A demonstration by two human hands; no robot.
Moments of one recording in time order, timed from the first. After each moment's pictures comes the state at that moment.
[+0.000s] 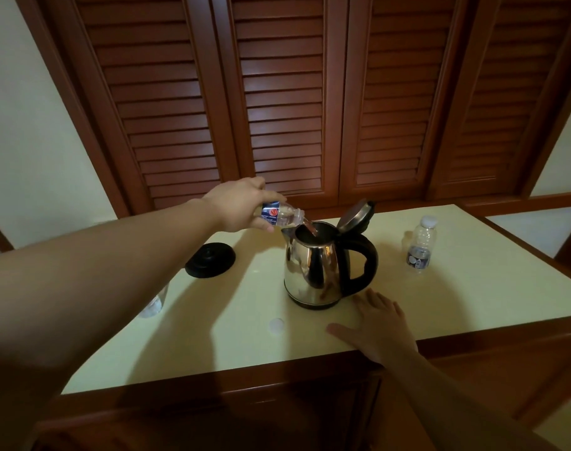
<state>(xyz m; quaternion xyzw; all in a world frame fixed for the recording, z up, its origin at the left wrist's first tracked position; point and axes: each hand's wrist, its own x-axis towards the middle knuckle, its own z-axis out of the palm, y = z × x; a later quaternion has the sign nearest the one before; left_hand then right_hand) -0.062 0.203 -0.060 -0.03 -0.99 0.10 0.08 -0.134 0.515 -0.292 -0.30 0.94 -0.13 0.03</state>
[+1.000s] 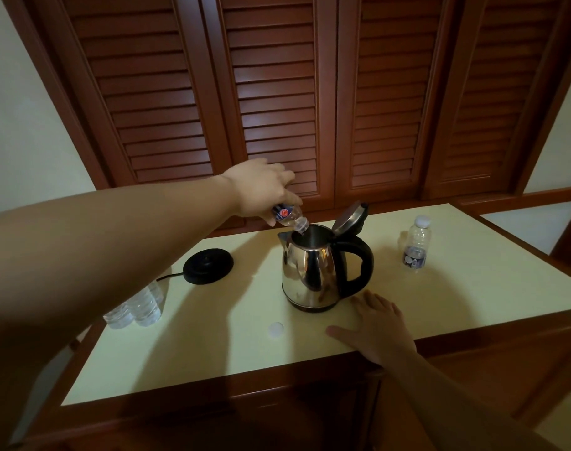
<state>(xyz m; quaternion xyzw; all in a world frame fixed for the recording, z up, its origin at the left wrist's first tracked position) -0.080 0.248 -0.014 -0.15 -0.91 0.38 0.06 -0.132 0.516 -0.291 -0.29 0.95 -0.14 0.03</state>
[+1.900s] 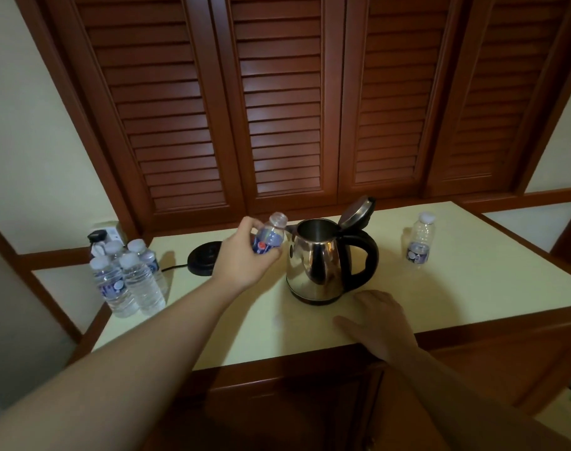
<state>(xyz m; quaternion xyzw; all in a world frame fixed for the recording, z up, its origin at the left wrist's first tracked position) 0.000 0.260 -0.155 0.19 -0.88 -0.34 0.27 -0.115 0.518 -0.281 -0.31 0.93 -0.22 -0.01</state>
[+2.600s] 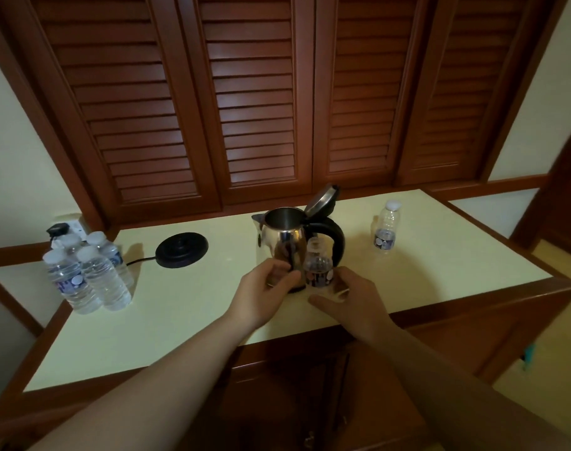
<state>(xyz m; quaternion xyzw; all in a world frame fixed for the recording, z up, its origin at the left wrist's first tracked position) -0.011 0.343 -0.229 0.12 -0.85 -0.46 0.20 -0.103 0.539 -0.249 -0.31 0.82 -0.48 0.01</state>
